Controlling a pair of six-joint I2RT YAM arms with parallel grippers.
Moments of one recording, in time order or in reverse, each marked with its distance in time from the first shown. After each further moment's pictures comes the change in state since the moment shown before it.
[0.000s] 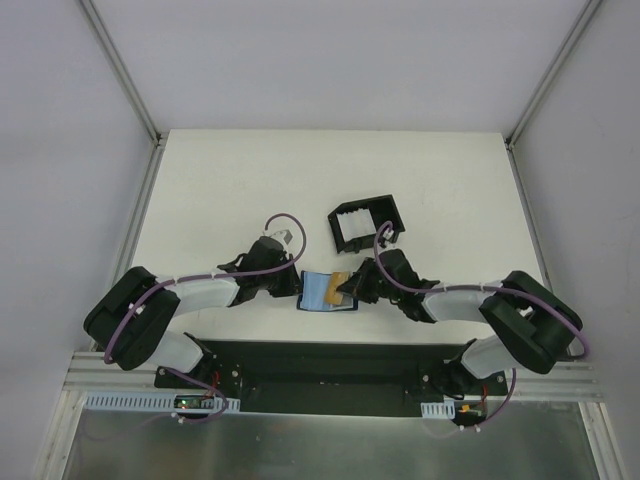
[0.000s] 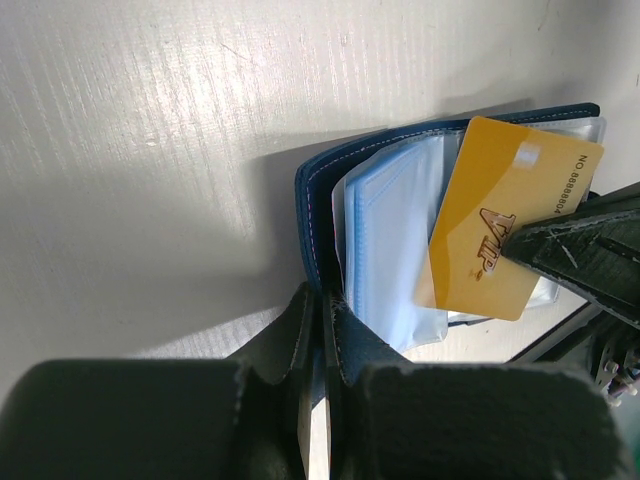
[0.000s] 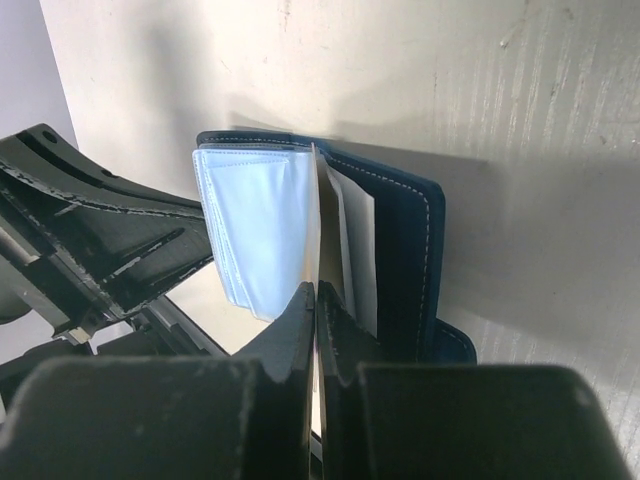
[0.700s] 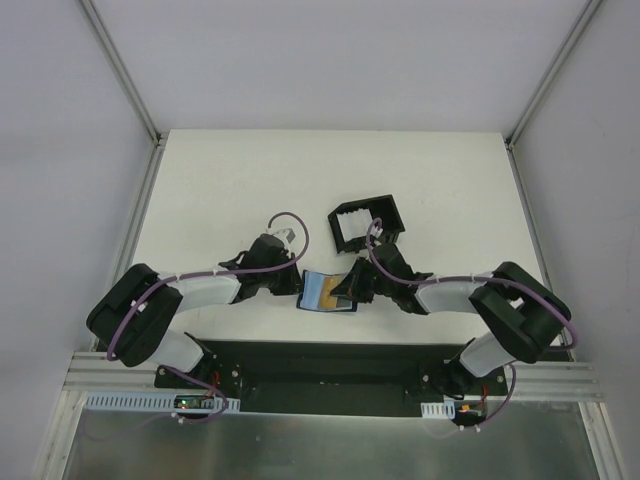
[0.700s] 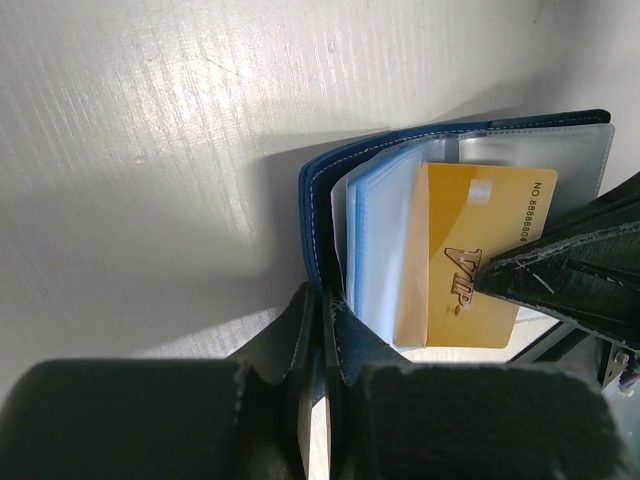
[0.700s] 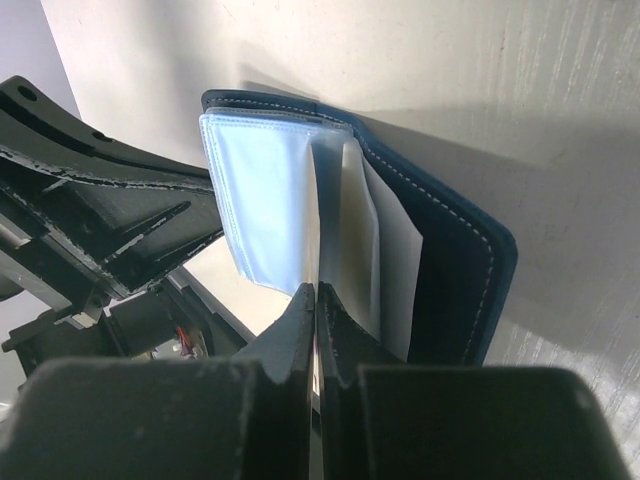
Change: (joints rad) left arm 0.012 0.021 0.023 -0.008 0.018 0.046; right arm -0.011 0.080 0.079 -0.060 -0.148 -0.004
